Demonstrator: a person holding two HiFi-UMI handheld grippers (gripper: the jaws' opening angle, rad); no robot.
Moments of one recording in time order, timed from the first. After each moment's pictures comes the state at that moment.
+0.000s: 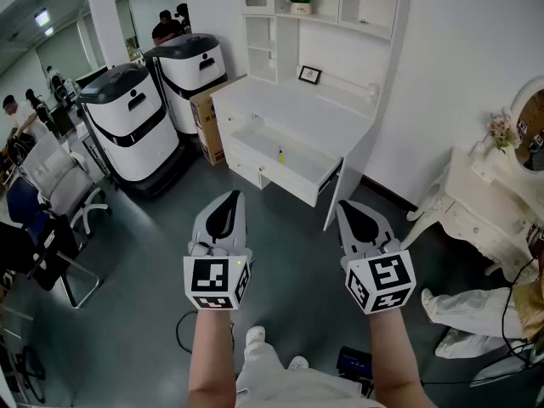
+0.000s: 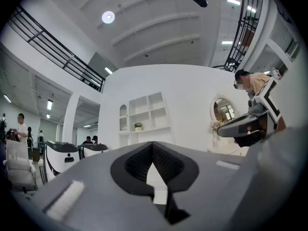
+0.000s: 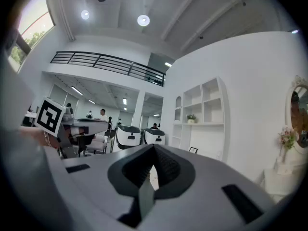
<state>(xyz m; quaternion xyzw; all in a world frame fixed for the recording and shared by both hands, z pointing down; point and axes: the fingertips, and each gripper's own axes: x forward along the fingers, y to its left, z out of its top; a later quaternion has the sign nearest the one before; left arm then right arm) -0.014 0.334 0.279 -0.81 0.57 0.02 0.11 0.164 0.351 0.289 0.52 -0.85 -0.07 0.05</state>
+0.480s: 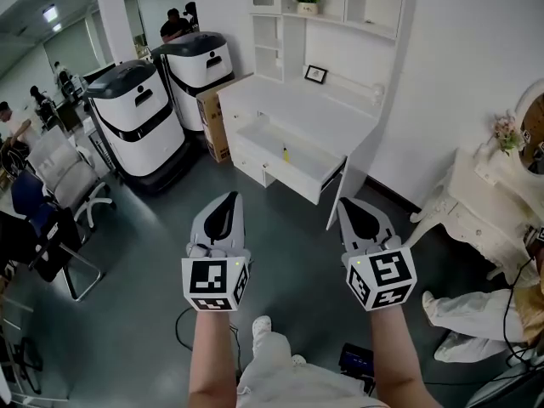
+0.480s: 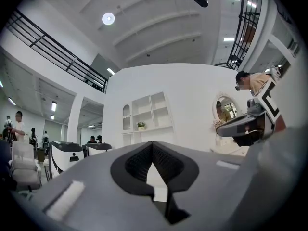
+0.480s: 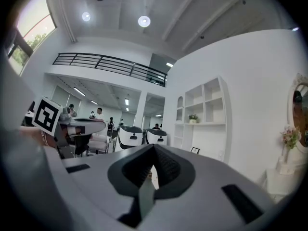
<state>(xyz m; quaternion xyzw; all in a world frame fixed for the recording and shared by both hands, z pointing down) -0.014 0.352 0.285 -0.80 0.58 0.02 0.11 0.171 0.359 0.293 0.51 -0.86 -0.07 0.05</state>
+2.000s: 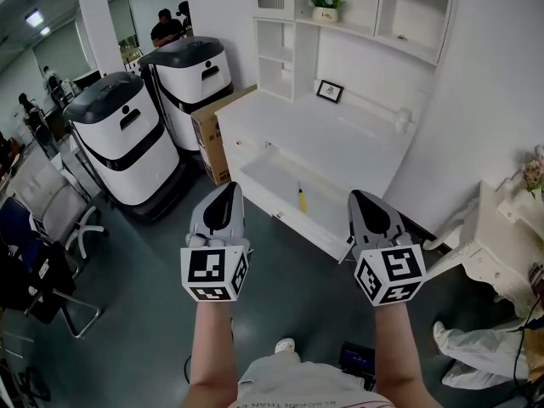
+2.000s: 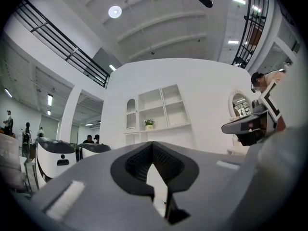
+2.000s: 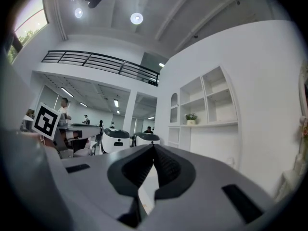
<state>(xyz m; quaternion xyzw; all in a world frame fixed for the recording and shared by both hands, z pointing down) -0.100 0.057 0.272 -0.81 0.57 0.04 0.10 0.109 0.078 0.271 0.55 -0.83 -0.06 0.02</state>
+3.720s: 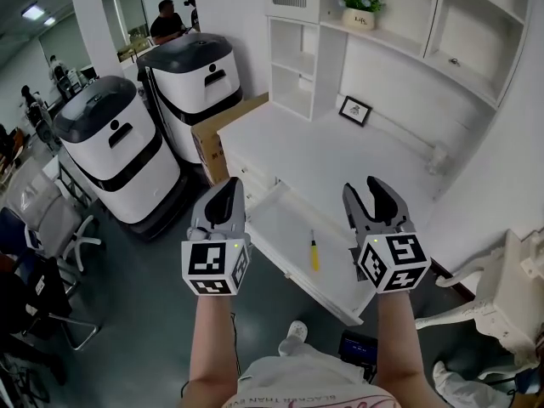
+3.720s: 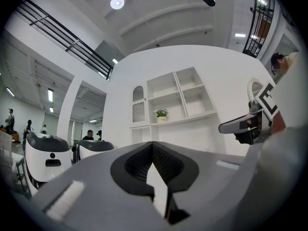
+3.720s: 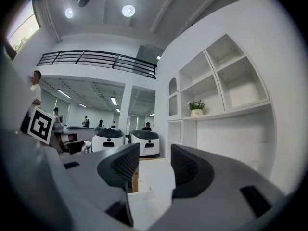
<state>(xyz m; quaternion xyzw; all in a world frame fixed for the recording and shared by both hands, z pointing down) -0.124 -0.220 0.287 -0.80 0.60 0.02 0.08 0.093 -0.222 0.281 0.53 -0.85 -0.03 0.02</state>
